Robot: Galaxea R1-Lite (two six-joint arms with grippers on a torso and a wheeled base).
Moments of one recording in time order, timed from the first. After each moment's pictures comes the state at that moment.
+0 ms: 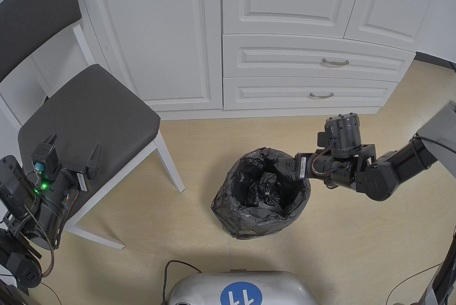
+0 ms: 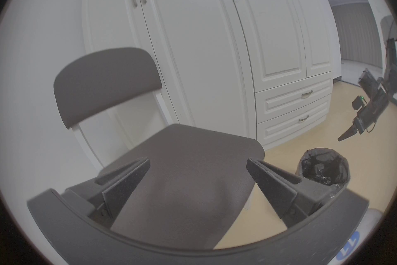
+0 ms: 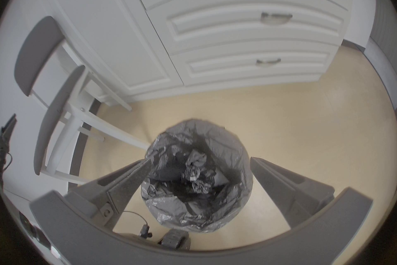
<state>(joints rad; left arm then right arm) -0.30 1.53 -0.13 -1.49 0.38 0.28 0.46 2.04 -0.99 -0.54 -0.15 0.29</state>
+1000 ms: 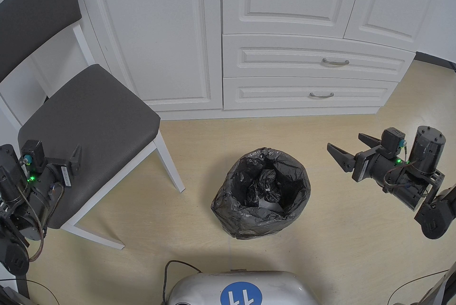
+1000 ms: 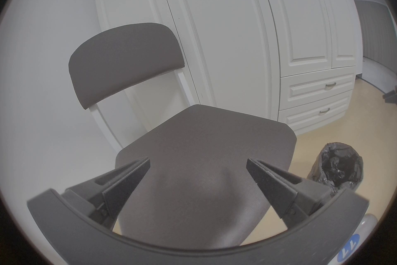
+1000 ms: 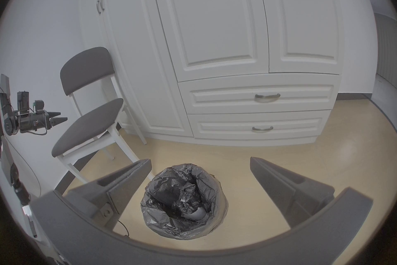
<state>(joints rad) -0.15 1.45 -0.21 -1.23 0.38 0.18 0.31 1.71 -0.41 -1.25 0.05 0.03</state>
